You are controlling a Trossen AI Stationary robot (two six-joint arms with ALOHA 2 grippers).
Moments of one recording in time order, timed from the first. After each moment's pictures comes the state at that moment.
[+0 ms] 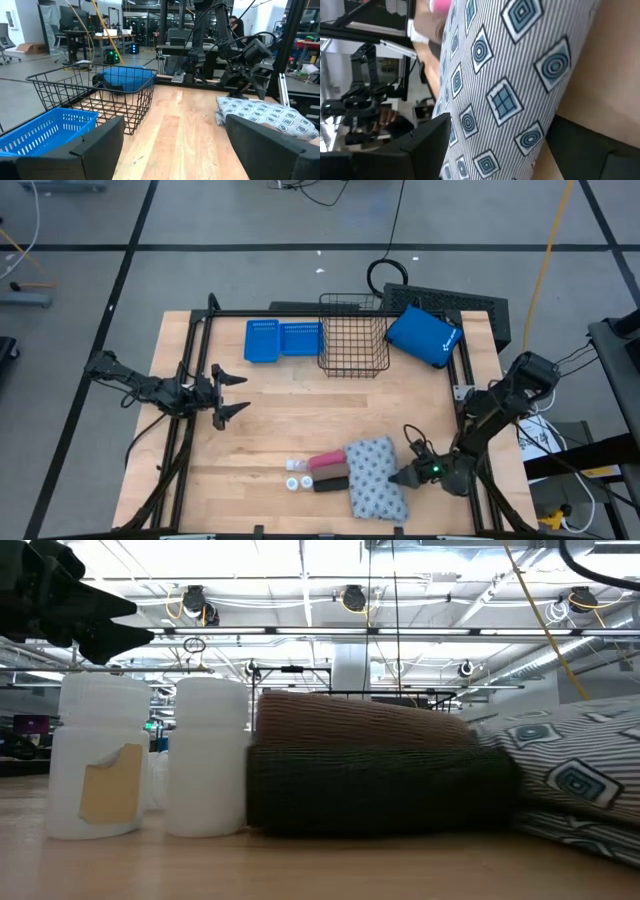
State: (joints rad) left arm -0.41 0.11 0.02 0.12 -0.57 -0.06; right arm 0.98 1.57 0.32 0.49 0.68 1.83
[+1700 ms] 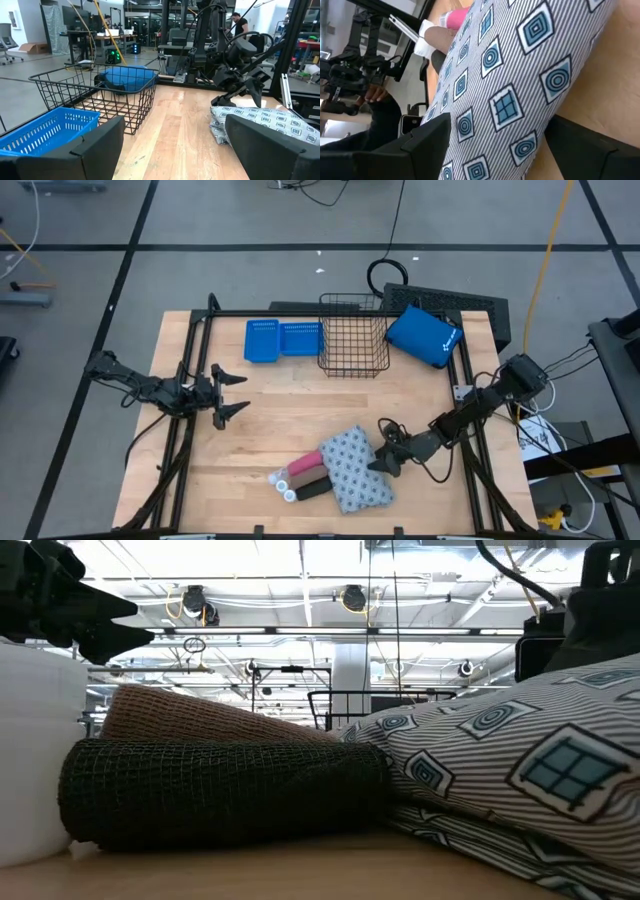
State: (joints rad) left arm -0.41 0.11 0.02 0.12 -0.58 -0.06; right arm 0.59 1.64 0.32 0.85 0.24 1.26
